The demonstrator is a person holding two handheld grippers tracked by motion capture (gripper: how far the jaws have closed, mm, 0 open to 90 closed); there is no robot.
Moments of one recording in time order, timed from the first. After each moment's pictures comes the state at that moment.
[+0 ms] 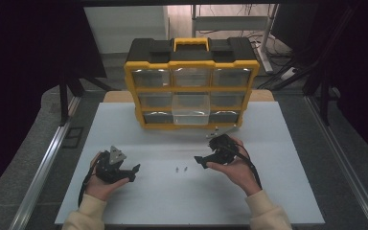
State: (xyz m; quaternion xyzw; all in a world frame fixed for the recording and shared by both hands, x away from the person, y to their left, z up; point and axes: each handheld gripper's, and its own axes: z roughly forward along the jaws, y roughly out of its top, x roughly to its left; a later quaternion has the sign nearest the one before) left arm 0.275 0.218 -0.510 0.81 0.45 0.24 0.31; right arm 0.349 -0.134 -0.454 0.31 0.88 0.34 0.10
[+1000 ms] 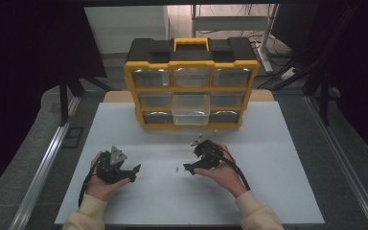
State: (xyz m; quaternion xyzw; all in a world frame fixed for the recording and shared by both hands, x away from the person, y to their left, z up) left arm 0.275 0.216 -0.510 0.81 0.44 0.24 0.31; right arm 0.350 -0.097 -0.486 0.28 0.90 0.31 0.08
